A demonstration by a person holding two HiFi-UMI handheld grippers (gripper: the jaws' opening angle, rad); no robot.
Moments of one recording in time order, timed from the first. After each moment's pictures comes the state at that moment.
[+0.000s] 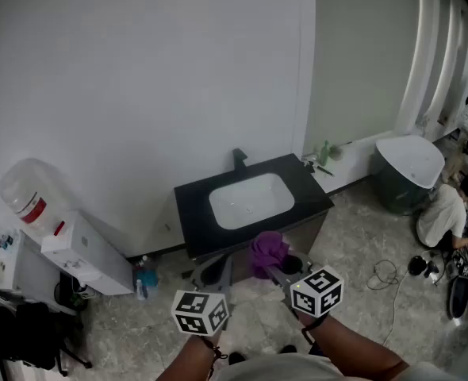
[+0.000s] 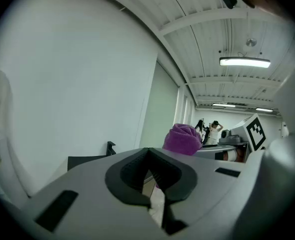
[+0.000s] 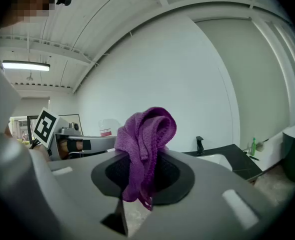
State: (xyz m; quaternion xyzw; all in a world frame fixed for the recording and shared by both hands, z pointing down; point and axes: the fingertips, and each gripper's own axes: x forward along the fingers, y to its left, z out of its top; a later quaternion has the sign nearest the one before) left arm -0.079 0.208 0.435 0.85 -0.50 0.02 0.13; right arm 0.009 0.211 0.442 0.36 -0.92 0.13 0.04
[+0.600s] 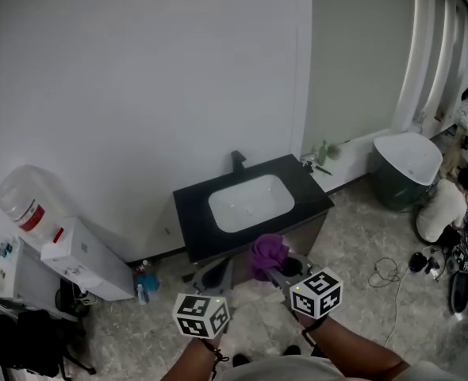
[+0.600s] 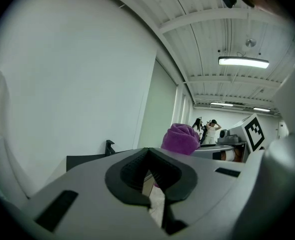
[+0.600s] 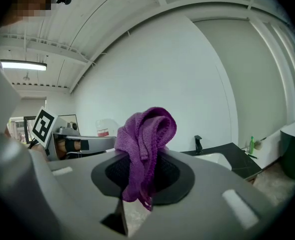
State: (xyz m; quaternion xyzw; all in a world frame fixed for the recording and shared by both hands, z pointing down) left arm -0.086 0.202 0.441 0.86 -0.49 0.03 0.14; right arm 0.000 0.202 0.449 0.37 -0.92 0.13 0.04
